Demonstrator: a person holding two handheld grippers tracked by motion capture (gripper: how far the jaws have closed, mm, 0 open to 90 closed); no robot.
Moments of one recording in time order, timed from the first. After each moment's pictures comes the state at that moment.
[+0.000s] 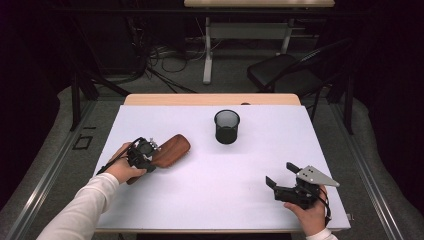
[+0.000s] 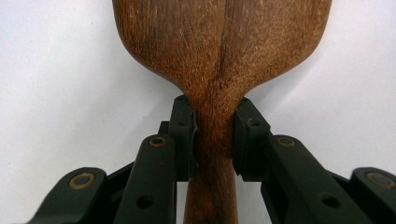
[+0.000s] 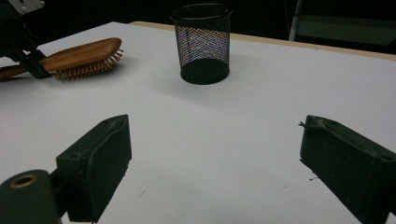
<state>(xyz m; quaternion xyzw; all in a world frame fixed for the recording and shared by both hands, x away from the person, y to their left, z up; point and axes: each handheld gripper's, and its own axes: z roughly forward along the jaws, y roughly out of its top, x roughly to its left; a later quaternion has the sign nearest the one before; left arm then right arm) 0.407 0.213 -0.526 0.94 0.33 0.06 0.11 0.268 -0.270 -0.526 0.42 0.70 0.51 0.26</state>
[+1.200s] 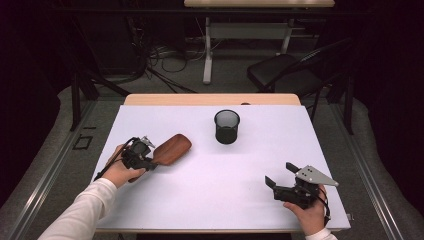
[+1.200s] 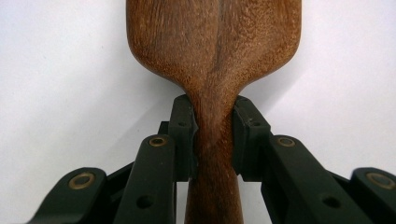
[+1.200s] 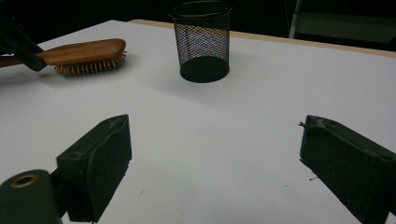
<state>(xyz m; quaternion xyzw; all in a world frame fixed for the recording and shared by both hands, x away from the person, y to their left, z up) 0.398 0.224 -0.518 0.91 0.35 0.07 0.19 0.269 -0.268 -0.527 0.42 0.70 0.51 0.26</state>
